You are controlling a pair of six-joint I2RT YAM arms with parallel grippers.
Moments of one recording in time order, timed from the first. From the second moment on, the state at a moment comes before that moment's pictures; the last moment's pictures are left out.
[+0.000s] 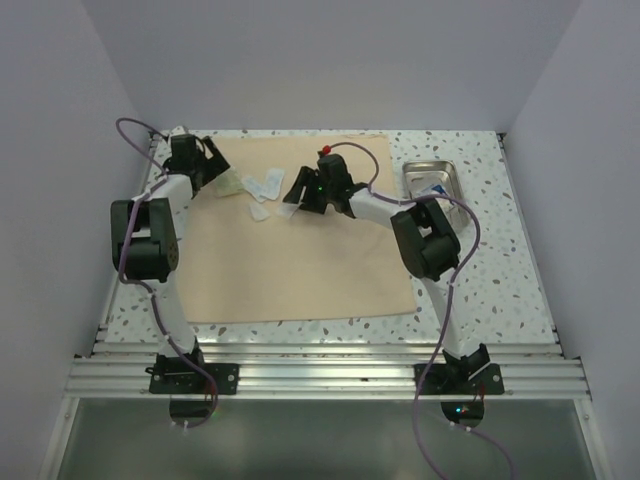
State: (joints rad) left arm 0.07 2.05 1.43 0.00 -0.04 -0.54; right arm 0.58 2.34 1.72 0.00 -0.23 0.83
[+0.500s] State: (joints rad) left arm 0.08 2.15 1.50 -0.05 -0.03 -0.53; right arm 0.61 2.42 1.80 -0.01 -0.21 0.87
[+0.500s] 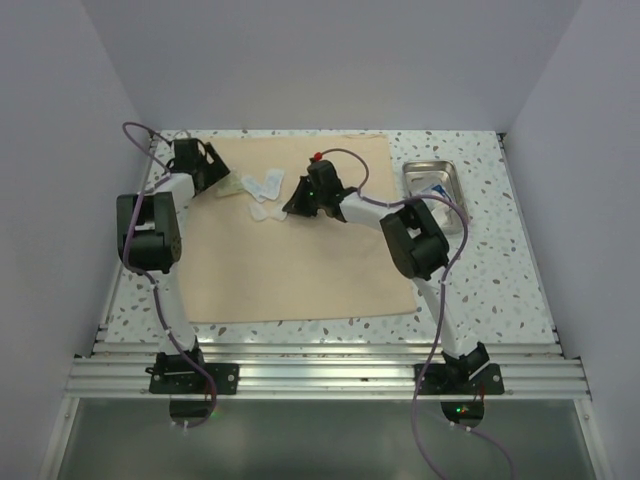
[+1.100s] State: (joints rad) left arm 0.08 2.16 1.50 -0.01 0.08 -0.55; right arm 0.53 2.09 1.53 0.02 -0.19 0.87
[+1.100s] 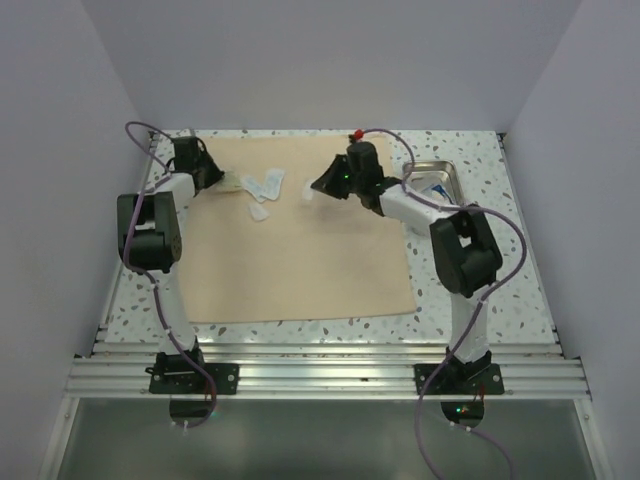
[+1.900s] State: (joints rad) left arm -0.23 1.77 1.43 0.01 0.20 -0.54; right arm 0.00 1.79 1.20 -0.07 -0.12 0.72
